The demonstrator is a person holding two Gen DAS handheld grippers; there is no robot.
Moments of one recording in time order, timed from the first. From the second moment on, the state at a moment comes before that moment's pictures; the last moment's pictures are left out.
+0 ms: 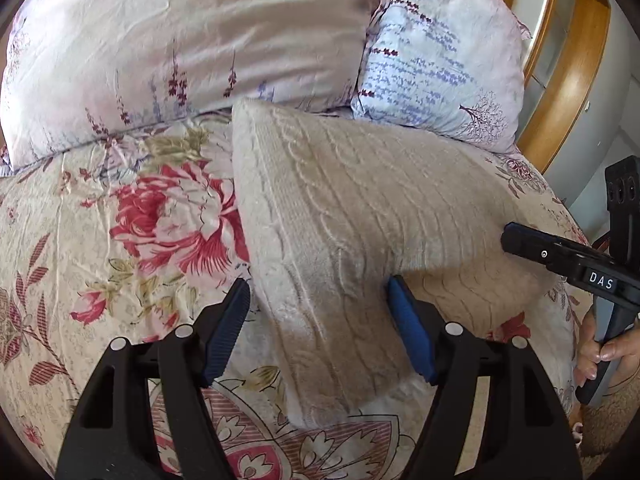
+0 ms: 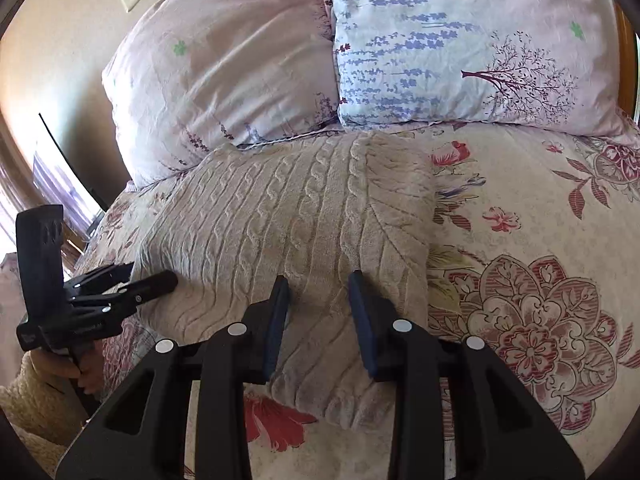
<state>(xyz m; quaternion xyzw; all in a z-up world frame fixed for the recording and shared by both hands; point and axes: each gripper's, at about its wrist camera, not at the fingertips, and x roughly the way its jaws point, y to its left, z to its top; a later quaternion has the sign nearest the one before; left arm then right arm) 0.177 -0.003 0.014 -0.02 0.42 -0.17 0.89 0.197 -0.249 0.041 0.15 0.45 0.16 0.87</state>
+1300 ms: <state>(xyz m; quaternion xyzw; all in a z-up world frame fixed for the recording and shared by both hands) 0.116 -0.011 0.000 0.05 0.44 -0.06 0.89 0.132 -0.207 0.037 0.05 0.47 0.02 0.88</state>
